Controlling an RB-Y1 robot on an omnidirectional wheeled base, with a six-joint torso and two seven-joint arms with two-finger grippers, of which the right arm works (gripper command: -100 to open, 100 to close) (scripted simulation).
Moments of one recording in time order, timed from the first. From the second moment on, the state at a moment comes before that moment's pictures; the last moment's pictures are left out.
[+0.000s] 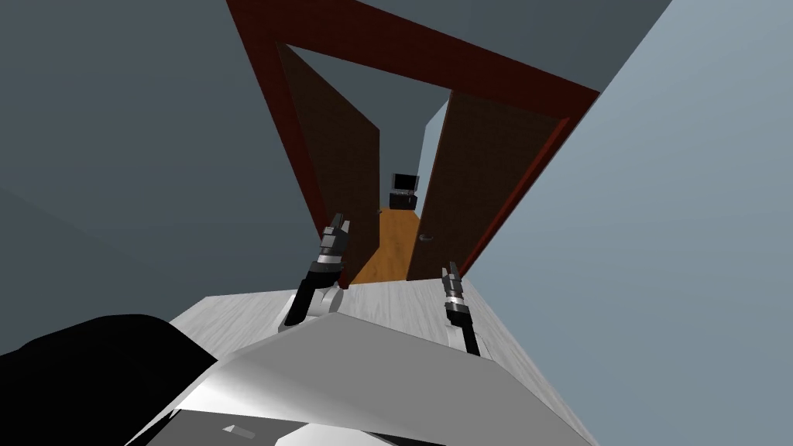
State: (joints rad) arm 0.22 -0.10 0.05 -1.51 0.00 -0.61 -0.08
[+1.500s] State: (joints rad) arm 0.05 -0.11 0.10 -1.10 -0.05 -0.69 -0.07
